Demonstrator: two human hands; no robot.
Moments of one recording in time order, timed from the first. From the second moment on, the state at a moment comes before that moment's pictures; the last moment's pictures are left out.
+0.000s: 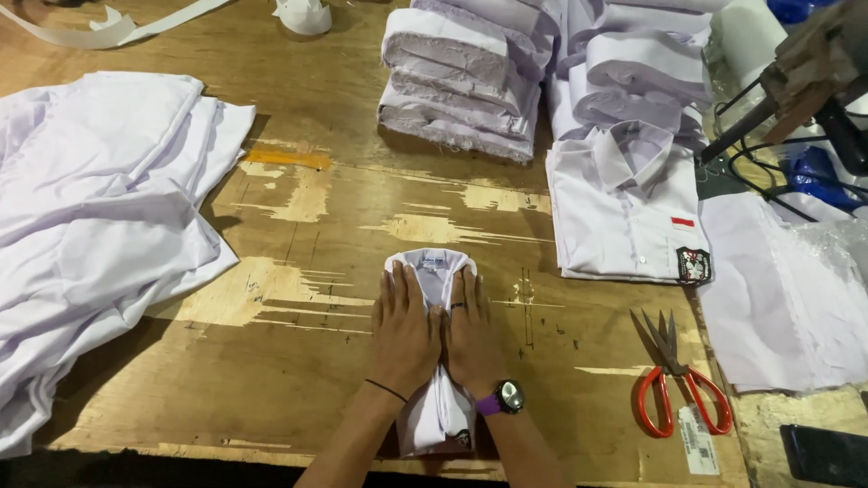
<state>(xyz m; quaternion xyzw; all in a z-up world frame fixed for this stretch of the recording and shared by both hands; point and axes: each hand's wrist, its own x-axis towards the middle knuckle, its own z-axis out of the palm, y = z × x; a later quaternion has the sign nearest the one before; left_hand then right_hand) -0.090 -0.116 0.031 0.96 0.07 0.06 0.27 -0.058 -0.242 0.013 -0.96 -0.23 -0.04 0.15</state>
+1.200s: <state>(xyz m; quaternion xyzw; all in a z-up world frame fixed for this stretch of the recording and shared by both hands) -0.239 -0.098 -0.028 0.94 -0.22 0.14 0.21 -0.183 -0.302 -0.002 -0.90 -0.37 0.01 0.24</state>
